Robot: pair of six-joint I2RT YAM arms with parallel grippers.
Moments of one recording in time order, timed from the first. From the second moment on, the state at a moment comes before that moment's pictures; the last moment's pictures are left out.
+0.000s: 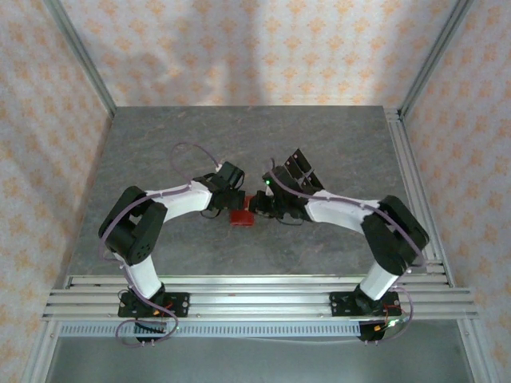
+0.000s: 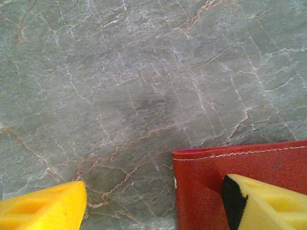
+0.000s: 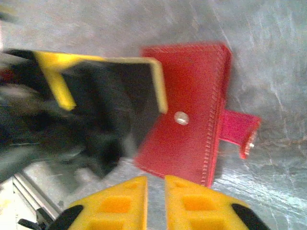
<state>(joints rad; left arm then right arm) -0.53 1.76 1.01 -0.38 -0.19 -0.47 0.75 1.63 1.00 -0.21 -0.28 0.85</state>
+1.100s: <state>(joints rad) -0.54 1.76 0.98 -0.33 -0.19 -0.49 0.72 1.82 1.30 -0.68 -0.12 0.64</state>
